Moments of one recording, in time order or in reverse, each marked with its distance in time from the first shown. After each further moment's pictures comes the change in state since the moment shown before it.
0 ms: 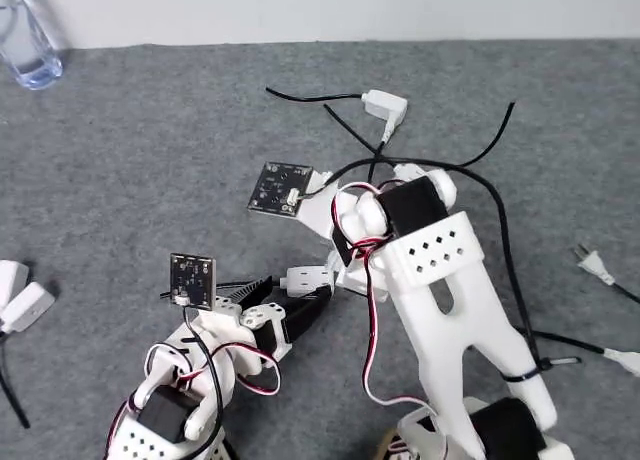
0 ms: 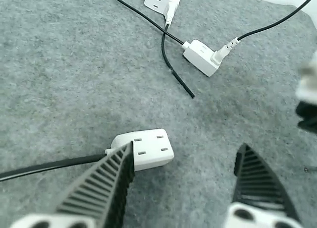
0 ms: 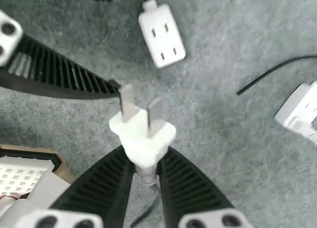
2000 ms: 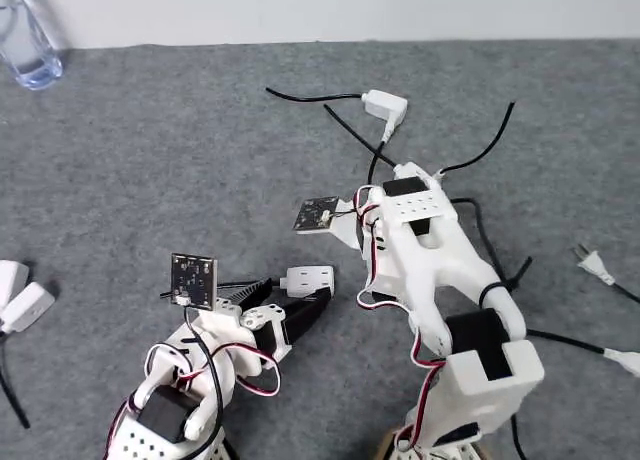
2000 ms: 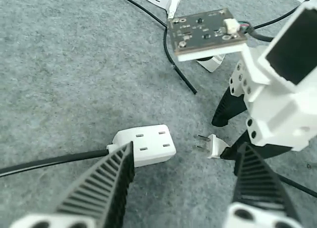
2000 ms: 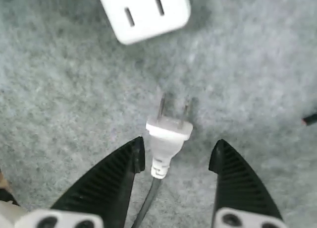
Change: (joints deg) left arm 0.0 0.0 0.0 1.0 0.0; right arm 11.6 27.5 14.5 -25.0 15.3
